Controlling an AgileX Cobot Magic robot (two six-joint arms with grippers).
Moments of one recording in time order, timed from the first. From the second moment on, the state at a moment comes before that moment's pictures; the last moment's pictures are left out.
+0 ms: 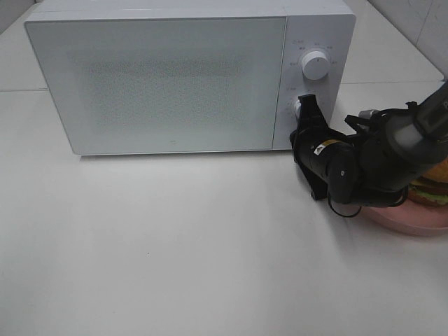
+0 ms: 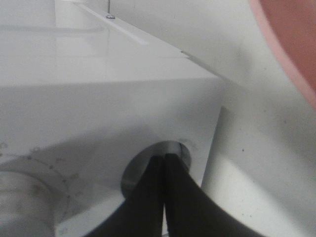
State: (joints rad) left arm 0.02 0.00 -0.50 -0.13 1.06 0.23; right arm 0.47 2.16 -0.85 0.41 -0.87 1.24
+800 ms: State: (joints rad) left arm 0.02 0.00 -0.50 -0.13 1.06 0.23; right arm 0.46 2.12 -0.83 0.28 -0.80 1.26
